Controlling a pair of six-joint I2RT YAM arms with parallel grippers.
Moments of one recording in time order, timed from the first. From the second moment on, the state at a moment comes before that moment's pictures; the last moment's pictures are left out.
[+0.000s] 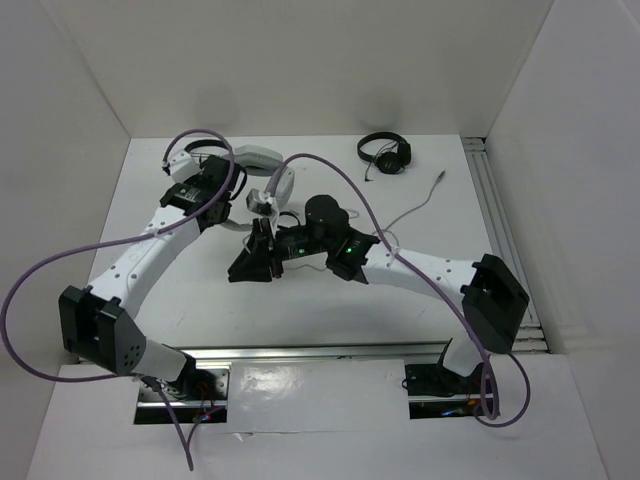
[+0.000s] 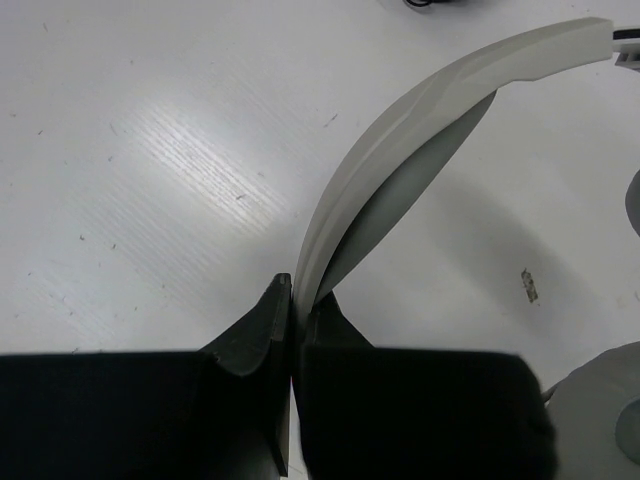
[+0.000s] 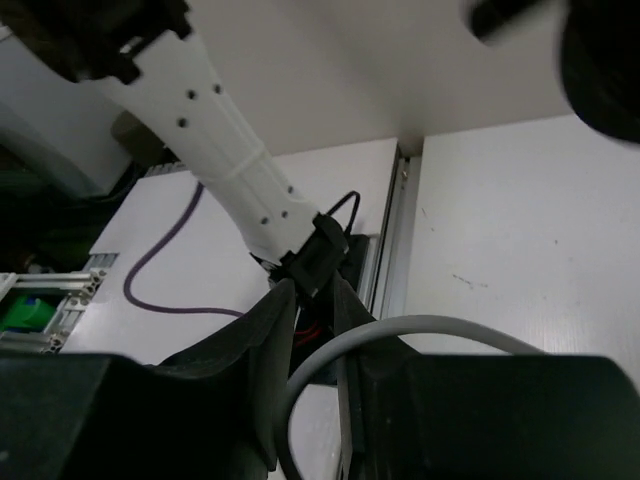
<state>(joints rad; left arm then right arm) -0.36 1.40 1.33 -0.89 -0.70 -0.97 0.98 1.62 1.18 0.46 -0.79 0.37</state>
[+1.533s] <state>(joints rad) -0.62 1.42 1.33 -0.67 -0.26 -0.09 0.72 1.56 1.53 -0.09 0.63 -0.54</state>
